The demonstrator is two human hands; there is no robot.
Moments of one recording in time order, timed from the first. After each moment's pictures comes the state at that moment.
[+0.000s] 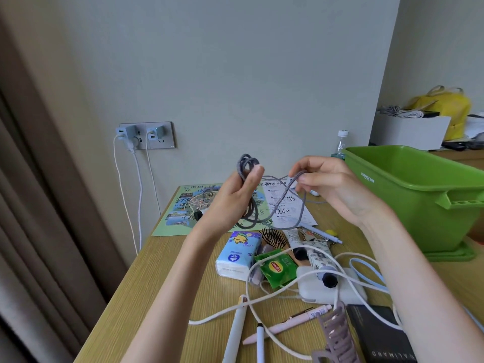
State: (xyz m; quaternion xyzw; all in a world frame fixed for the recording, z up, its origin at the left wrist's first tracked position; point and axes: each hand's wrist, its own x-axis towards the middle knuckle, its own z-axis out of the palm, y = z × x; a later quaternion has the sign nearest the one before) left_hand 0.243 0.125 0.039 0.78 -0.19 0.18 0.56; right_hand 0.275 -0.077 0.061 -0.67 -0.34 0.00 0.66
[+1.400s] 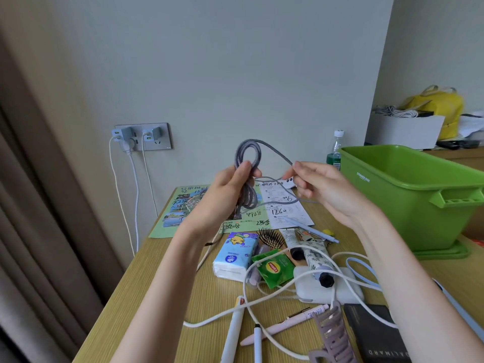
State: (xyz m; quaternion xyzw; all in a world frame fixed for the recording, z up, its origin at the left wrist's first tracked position) left_hand 0.232 0.126 0.056 0.76 -0.14 0.13 0.62; right_hand 0.284 -0.076 0.049 -0.69 -0.28 0.00 0.66
